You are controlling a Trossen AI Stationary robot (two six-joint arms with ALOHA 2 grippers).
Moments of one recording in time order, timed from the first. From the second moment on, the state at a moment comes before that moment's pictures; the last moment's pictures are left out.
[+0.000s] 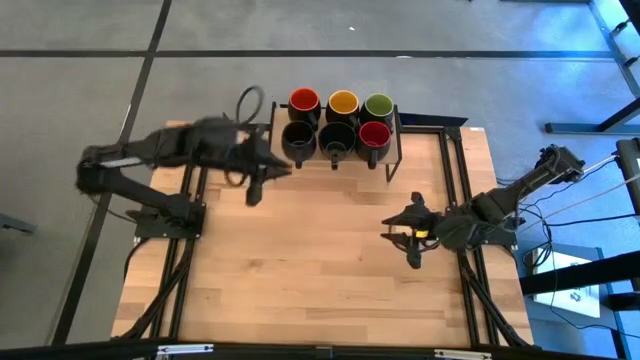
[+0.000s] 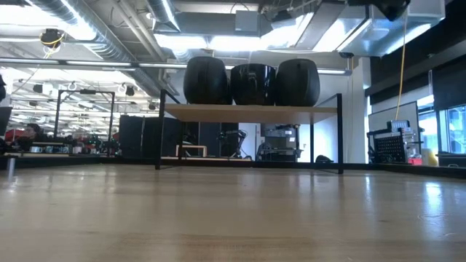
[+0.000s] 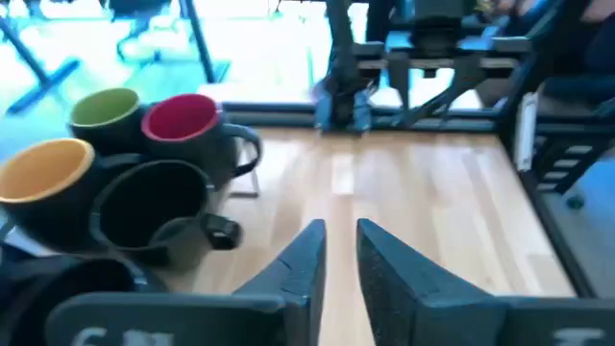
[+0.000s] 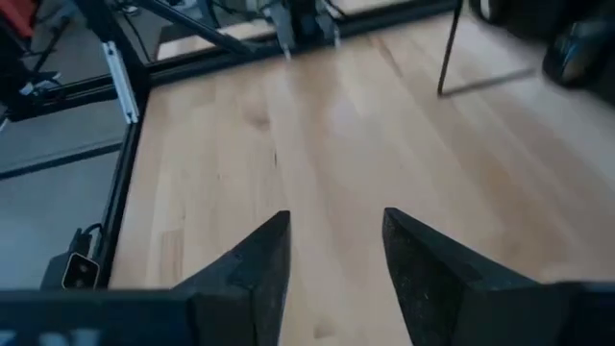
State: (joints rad) left arm 0.08 1.20 1.49 -0.72 -0.02 0.00; right arm 0.55 1.04 0.89 -0.45 0.53 0.57
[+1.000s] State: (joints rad) left arm -0.06 0.64 0.62 -0.24 -0.05 -0.09; right arm 0.21 0.37 0.38 0.04 0.13 0.20
